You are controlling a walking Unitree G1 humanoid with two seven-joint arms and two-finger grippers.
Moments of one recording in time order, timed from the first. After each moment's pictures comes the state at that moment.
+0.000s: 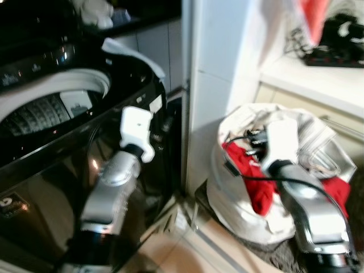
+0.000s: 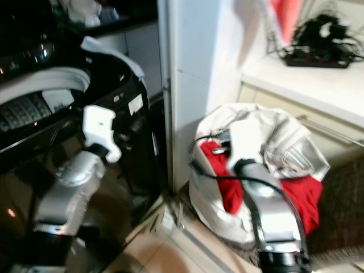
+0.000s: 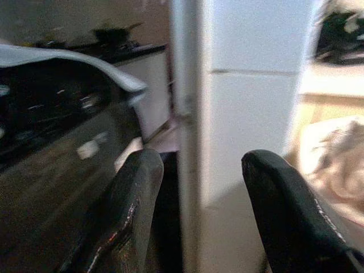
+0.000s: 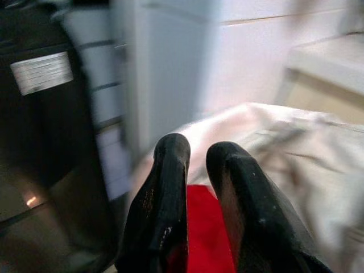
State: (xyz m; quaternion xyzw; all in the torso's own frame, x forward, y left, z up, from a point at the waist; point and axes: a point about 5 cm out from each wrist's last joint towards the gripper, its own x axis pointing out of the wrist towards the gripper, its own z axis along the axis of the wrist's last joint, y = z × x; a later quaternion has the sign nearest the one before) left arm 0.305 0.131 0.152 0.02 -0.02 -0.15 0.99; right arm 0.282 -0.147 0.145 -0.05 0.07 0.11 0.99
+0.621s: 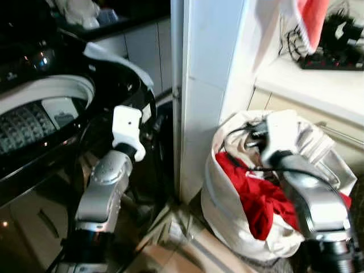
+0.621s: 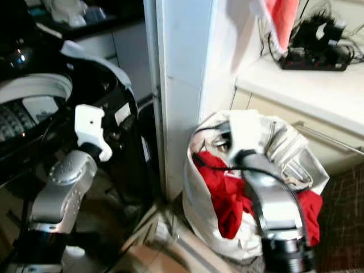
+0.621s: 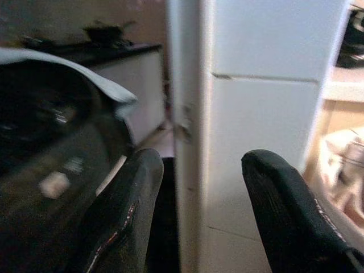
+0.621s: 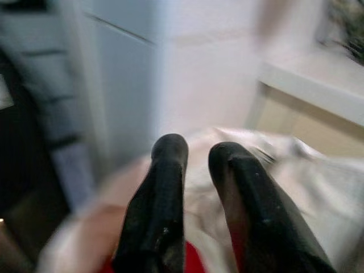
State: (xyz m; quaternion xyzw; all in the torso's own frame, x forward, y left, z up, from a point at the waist) left arm 0.306 0.129 0.151 0.02 -0.01 -0.17 0.99; right arm 0.297 -0.181 0.153 -0.07 0.08 0.05 0.99
